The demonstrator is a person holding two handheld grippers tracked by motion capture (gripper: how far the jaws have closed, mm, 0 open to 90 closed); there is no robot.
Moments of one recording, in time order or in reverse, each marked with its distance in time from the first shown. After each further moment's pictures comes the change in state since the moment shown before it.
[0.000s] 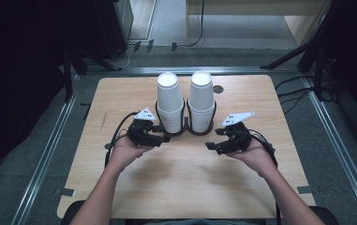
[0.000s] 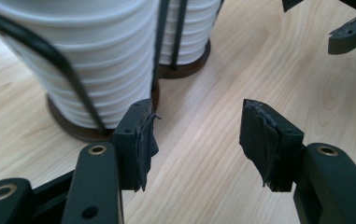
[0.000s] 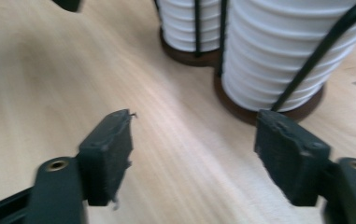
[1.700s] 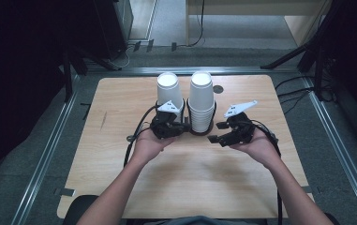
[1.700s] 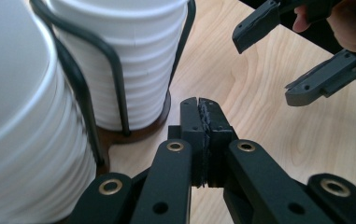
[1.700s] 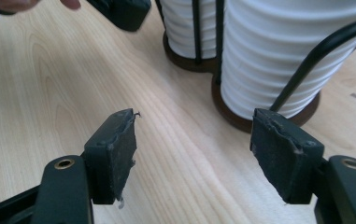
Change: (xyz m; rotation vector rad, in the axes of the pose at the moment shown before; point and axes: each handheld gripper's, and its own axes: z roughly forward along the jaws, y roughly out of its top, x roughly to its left) left arm -0.032 0.051 0.037 -0.055 -0.059 0.006; right arm -0.017 0.023 -0.013 0.015 0.015 -0.034
